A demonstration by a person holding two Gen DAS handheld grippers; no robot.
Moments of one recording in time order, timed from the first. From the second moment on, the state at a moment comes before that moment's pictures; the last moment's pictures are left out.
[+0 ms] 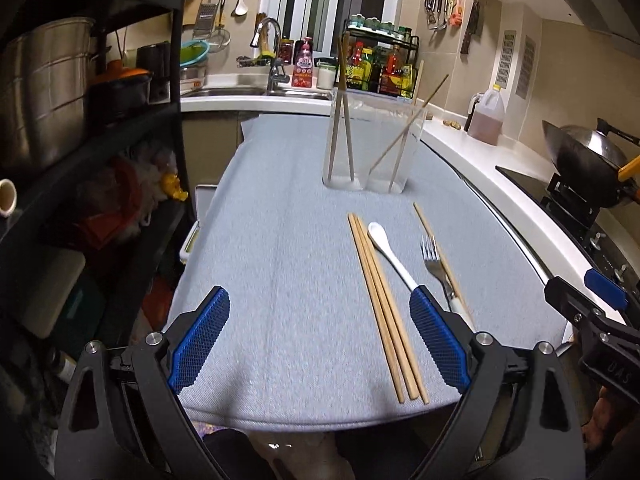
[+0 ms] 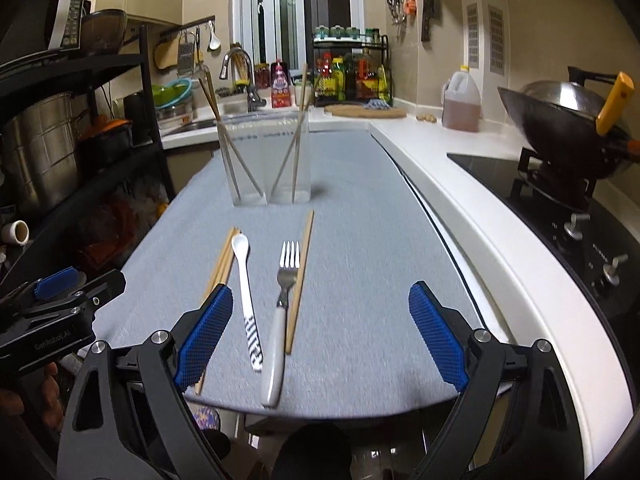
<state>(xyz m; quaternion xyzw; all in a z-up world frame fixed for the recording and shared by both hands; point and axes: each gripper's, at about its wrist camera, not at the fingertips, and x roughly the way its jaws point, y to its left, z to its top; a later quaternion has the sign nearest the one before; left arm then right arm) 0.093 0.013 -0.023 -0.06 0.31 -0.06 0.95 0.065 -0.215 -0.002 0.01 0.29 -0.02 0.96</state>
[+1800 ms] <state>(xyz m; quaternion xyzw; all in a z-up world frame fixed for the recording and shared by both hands) 0.083 -0.026 -0.093 0.02 0.28 -0.10 0.95 0.115 -0.215 -0.101 -0.01 0.30 0.02 0.95</state>
